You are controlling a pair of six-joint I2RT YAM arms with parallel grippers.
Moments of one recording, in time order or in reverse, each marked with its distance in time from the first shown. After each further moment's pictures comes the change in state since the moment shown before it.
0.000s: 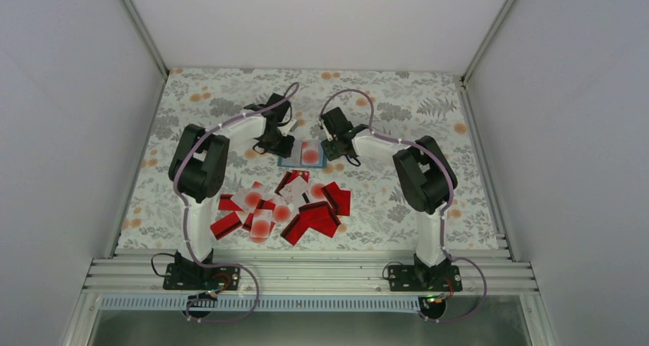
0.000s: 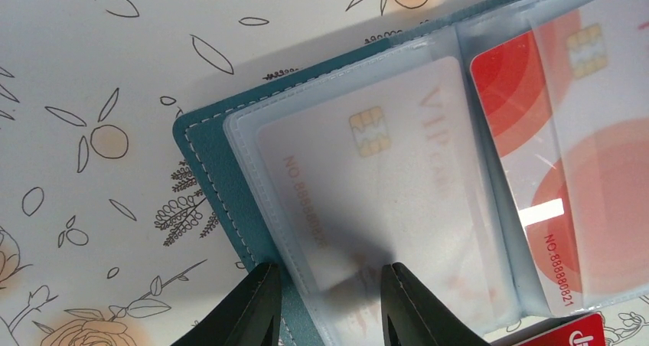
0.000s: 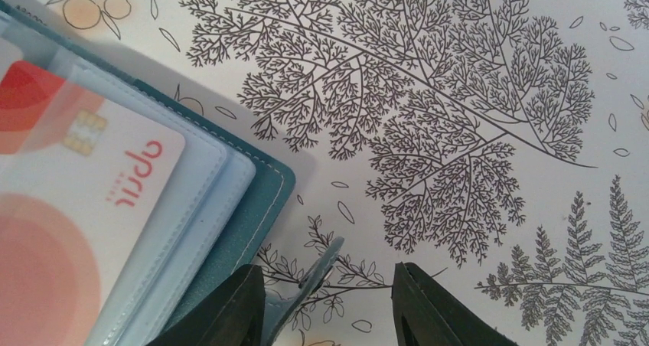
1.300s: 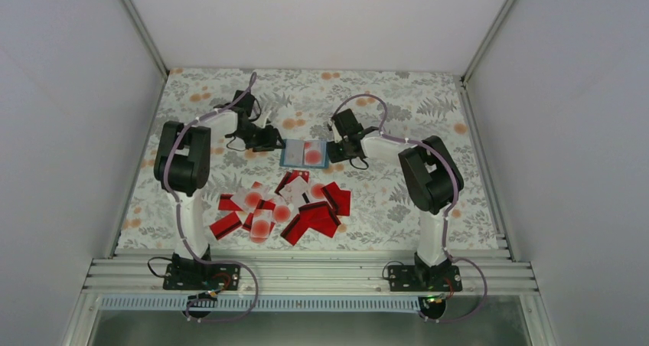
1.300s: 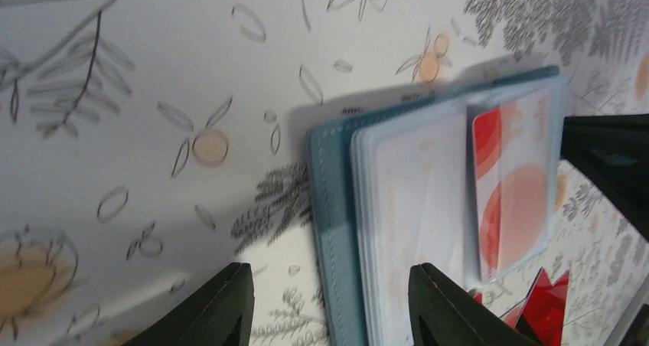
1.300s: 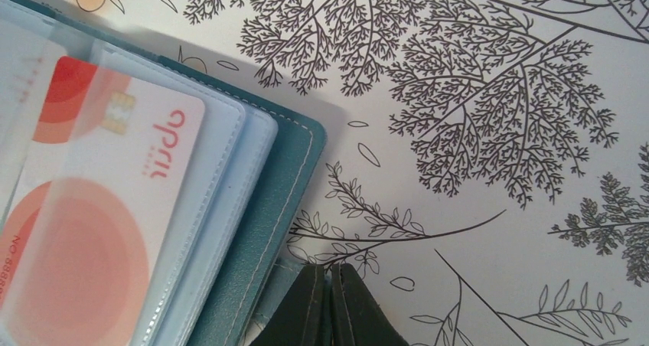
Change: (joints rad) left arm 0.225 -0.009 -0.090 0.130 0.458 -0.099; right arm -0.060 -0.028 -0.083 0.035 -0.214 0.169
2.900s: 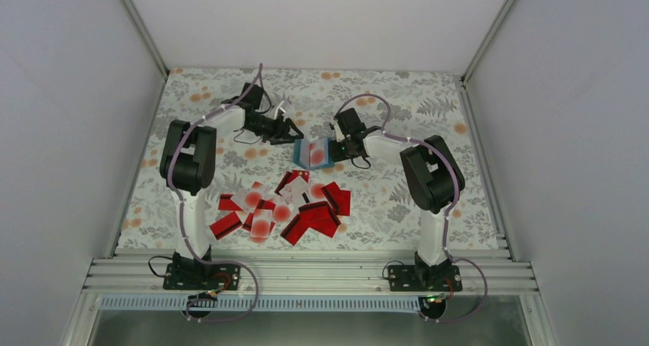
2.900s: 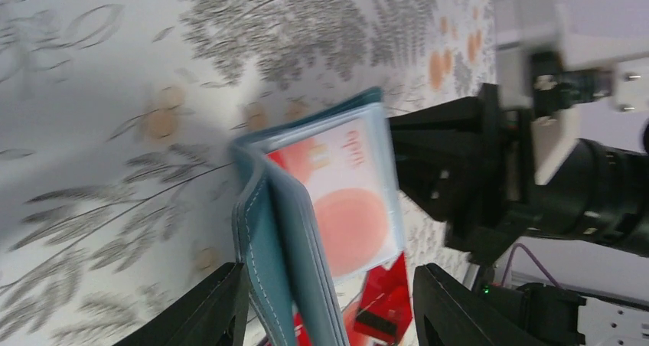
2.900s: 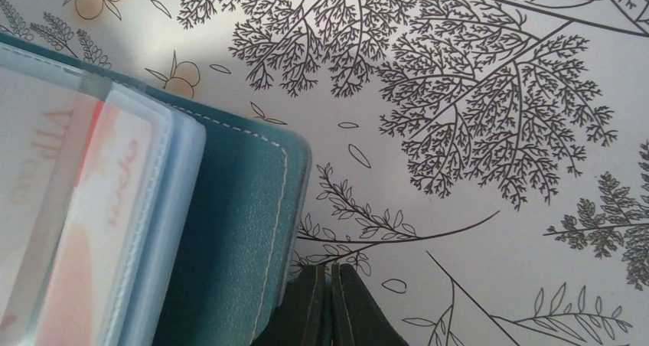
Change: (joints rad) left arm -0.043 0.047 0.098 0.040 0.324 -0.059; right arm -0.015 0.000 -0.007 0.011 -0.046 0.006
